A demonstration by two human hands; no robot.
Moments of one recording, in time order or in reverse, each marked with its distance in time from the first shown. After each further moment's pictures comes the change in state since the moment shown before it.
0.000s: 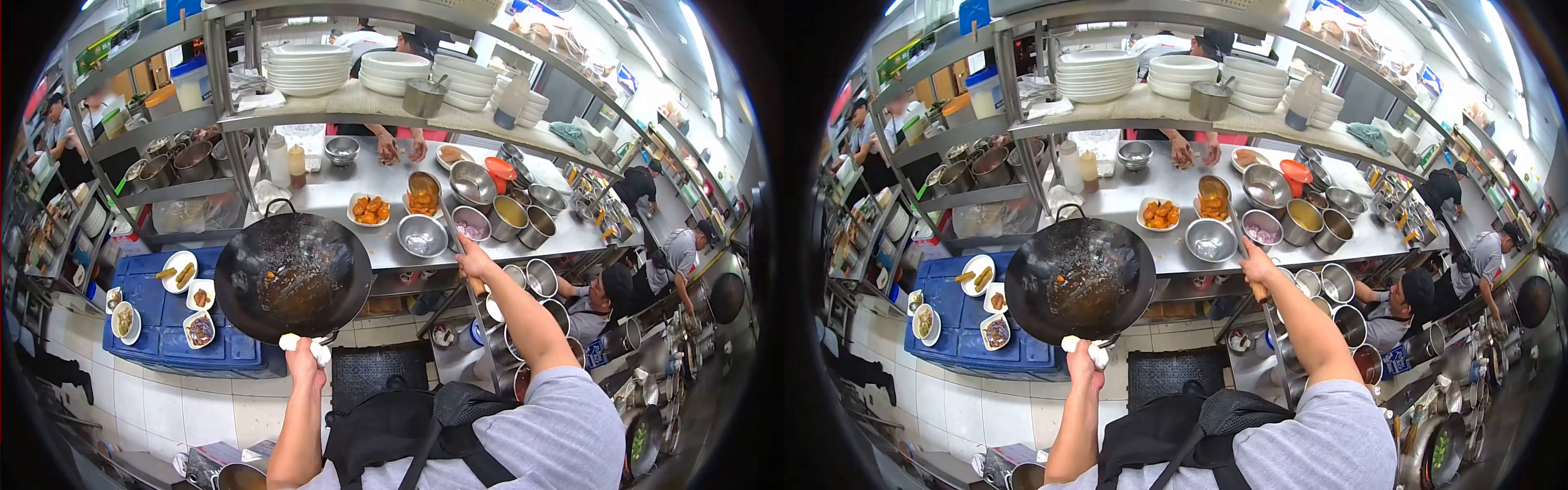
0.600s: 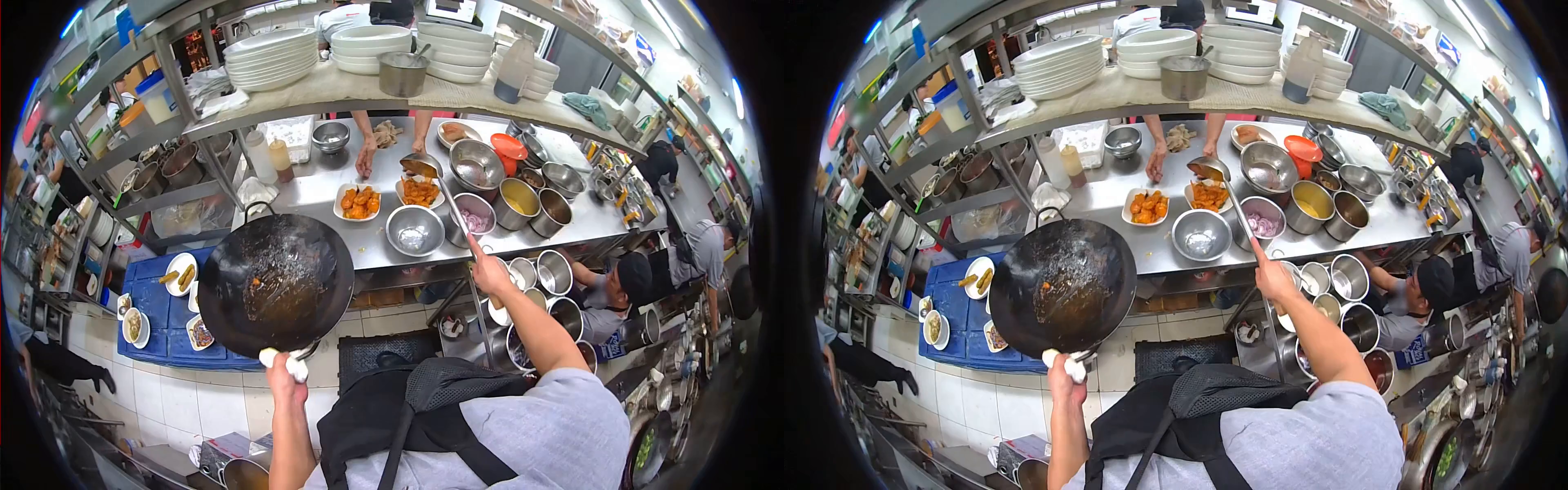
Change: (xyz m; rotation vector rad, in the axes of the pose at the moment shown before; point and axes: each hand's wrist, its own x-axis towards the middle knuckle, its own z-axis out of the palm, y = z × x) left_hand 0.001 -0.017 0.016 -0.012 0.147 0.001; right_hand -0.001 0.046 -0.053 -0.587 0.081 -0.057
